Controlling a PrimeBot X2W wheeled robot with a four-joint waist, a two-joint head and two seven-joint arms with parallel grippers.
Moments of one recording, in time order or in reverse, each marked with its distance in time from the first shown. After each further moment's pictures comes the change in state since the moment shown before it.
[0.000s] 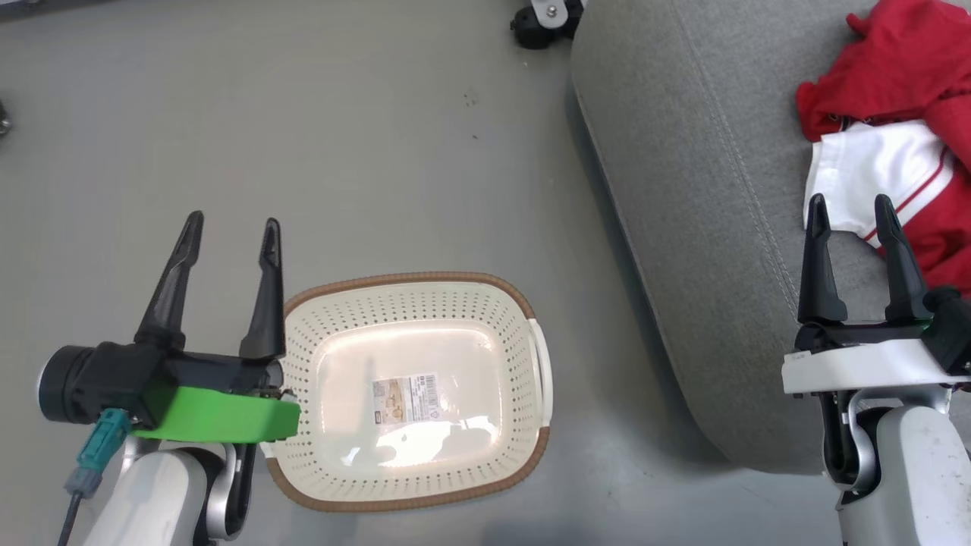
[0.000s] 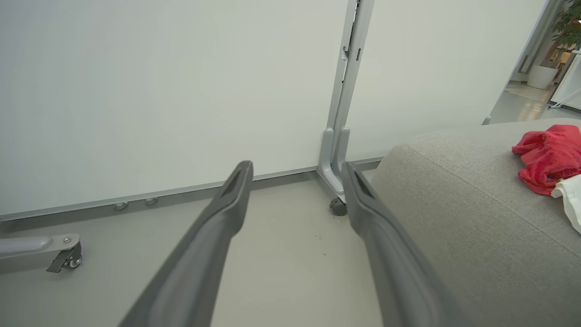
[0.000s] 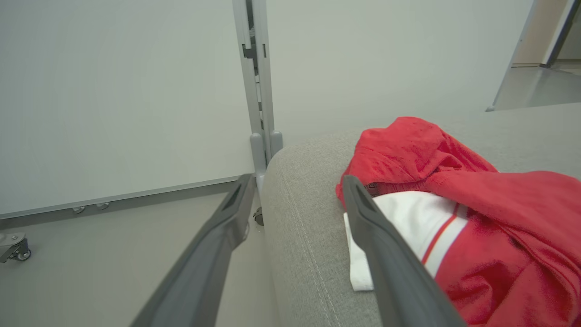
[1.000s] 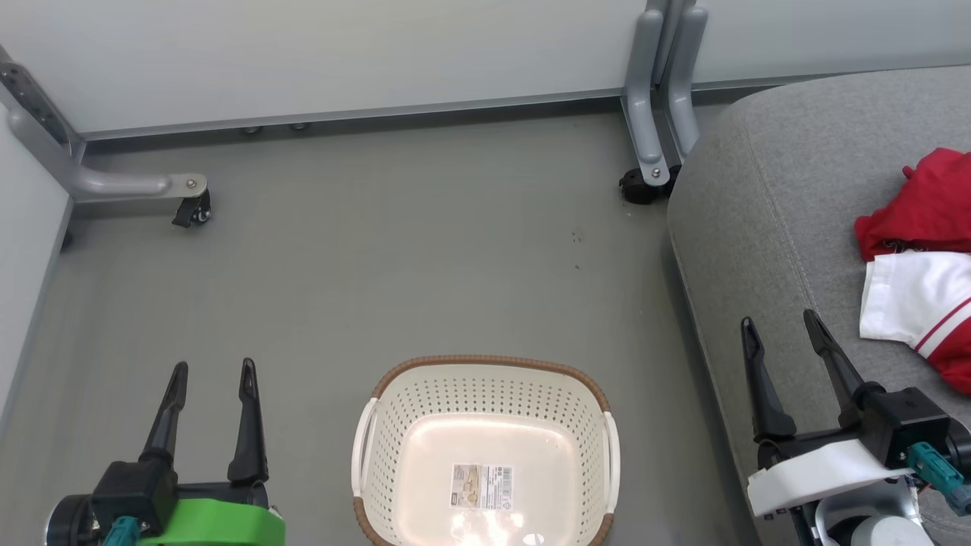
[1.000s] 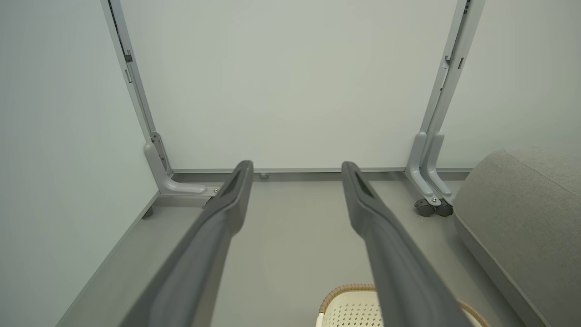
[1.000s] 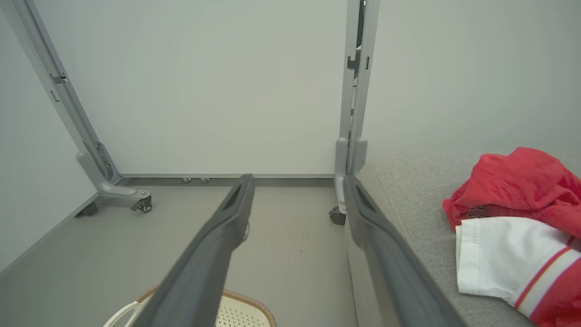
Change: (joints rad) left arm 0.279 -0.181 0.256 0.106 0.154 -0.127 -0.002; right arm 0.267 -0.001 0.115 -0.157 -0.068 0.000 0.142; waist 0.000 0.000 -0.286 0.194
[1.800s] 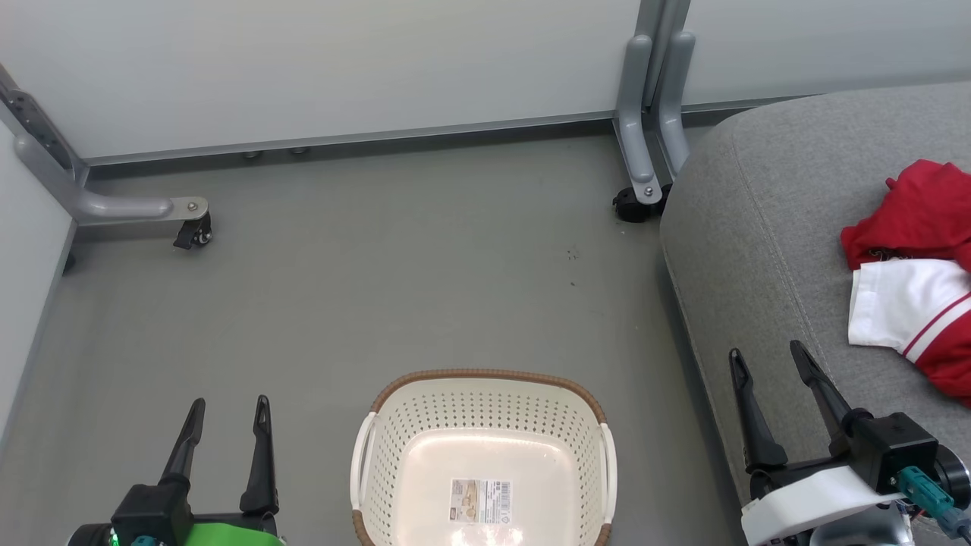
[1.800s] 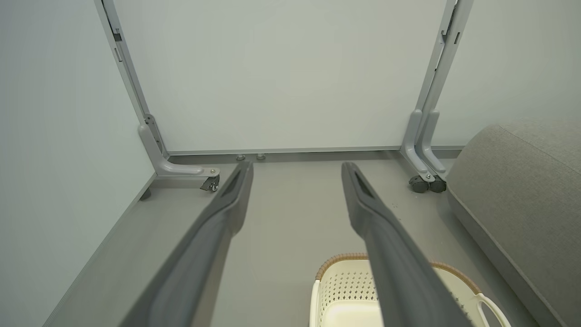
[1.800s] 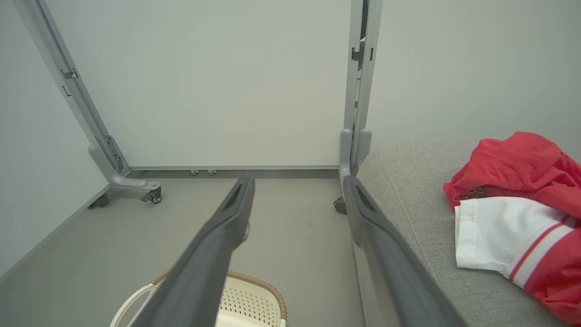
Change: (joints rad) left arm 0.043 -0.040 0.029 0.073 0.053 -0.051 0.000; right arm 0.072 0.000 0.028 -0.029 0.010 0.000 0.023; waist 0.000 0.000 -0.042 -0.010
